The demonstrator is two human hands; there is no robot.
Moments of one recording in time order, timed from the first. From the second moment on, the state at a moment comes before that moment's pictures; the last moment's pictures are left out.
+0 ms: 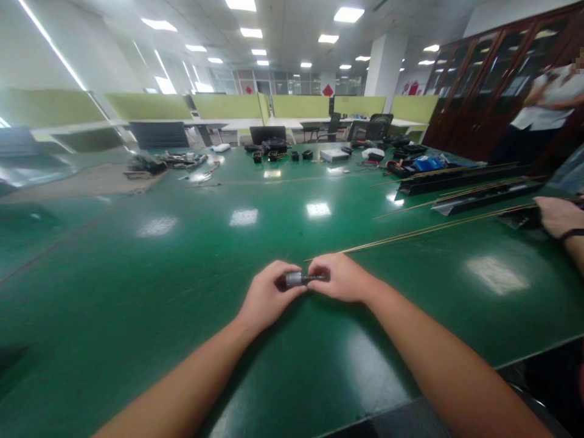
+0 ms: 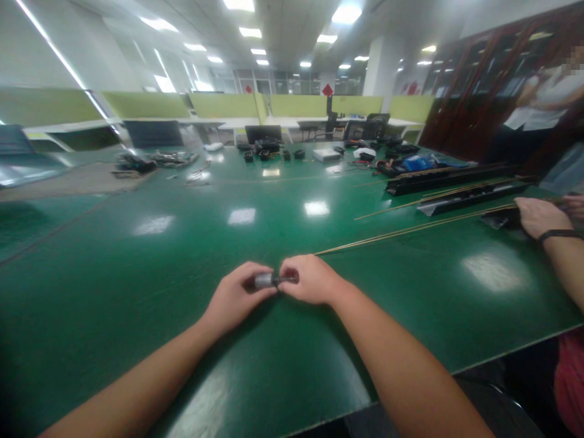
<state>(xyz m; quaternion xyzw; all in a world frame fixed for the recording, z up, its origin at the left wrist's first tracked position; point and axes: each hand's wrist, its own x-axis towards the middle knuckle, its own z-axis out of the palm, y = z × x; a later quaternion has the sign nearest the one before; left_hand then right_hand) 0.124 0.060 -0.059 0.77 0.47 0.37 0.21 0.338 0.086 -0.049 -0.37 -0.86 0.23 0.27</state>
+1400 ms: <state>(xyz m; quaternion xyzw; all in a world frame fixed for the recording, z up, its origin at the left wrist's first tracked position) 0.122 0.061 -0.059 0.76 0.49 0.37 0.20 0.346 0.089 -0.047 -0.41 -0.84 0.22 0.27</state>
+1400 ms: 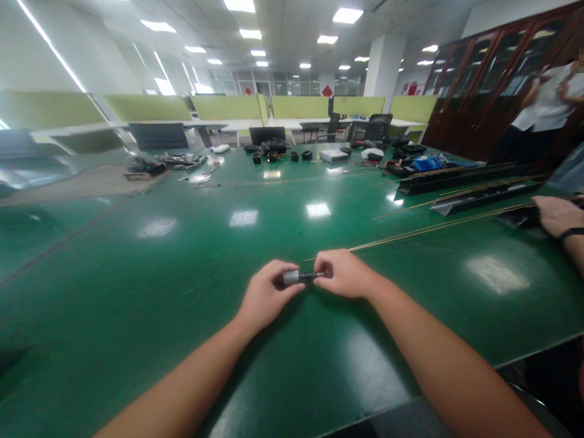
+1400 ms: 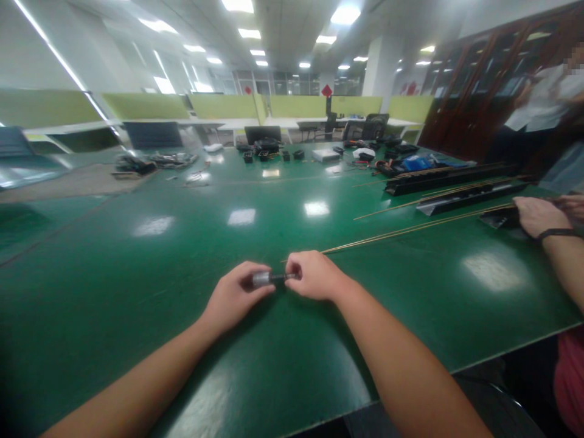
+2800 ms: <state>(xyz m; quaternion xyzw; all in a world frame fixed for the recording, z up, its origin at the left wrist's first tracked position) 0.120 0.064 -0.061 0.72 0.52 0.39 0.23 0.351 0.092 -0.045 -0.43 -0.84 0.22 0.26</state>
